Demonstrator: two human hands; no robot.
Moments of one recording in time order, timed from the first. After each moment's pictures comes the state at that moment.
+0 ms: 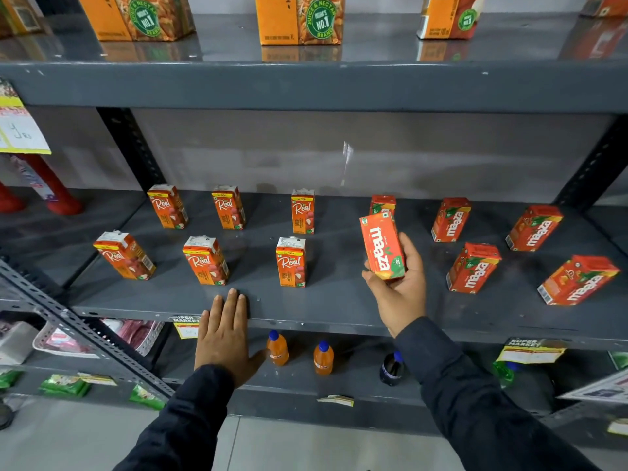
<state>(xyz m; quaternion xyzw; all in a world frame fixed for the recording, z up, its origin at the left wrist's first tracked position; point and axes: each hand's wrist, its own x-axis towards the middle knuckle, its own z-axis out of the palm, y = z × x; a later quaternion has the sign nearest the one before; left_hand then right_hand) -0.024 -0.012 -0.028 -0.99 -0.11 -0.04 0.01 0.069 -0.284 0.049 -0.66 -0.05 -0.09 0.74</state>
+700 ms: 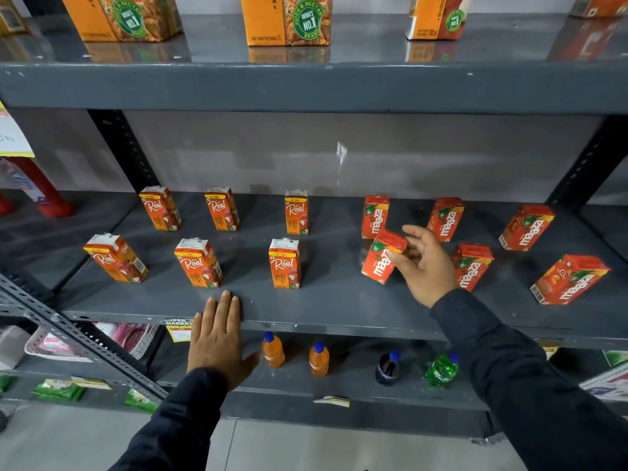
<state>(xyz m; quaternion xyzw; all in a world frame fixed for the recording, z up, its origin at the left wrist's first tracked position) -0.024 -0.017 -0.023 -0.99 -0.11 -0.04 0.01 0.118 -0.348 0.063 -0.81 -0.11 -0.06 0.57</state>
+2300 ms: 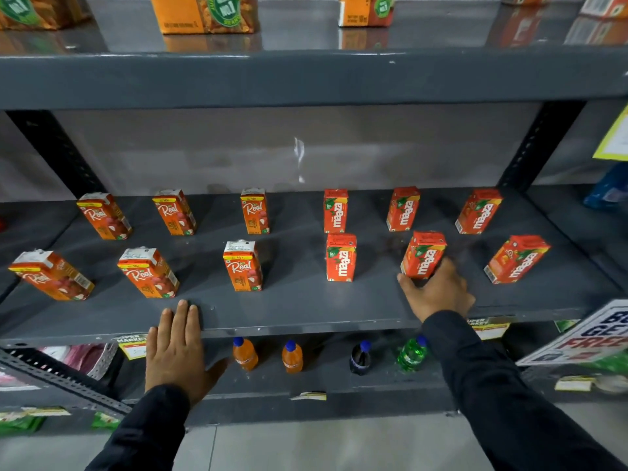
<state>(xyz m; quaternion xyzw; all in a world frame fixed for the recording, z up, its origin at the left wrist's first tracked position) -0.024 -0.016 -0.031 -0.99 -0.11 -0.06 0.00 0.103 -0.420 0.013 -0.93 0.21 -0.16 0.27</state>
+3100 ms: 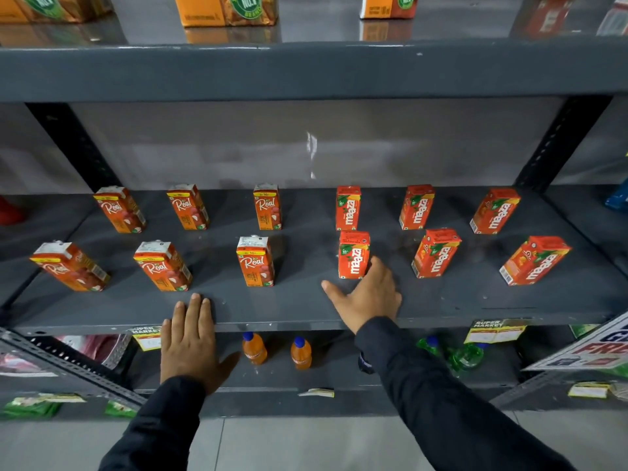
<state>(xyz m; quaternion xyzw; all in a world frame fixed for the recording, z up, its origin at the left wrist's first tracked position) -0.024 -0.020 -0.027 -0.99 -0.12 -0.05 0.00 0.076 -0.290 0.011 -0.92 0.10 -0.13 0.35</state>
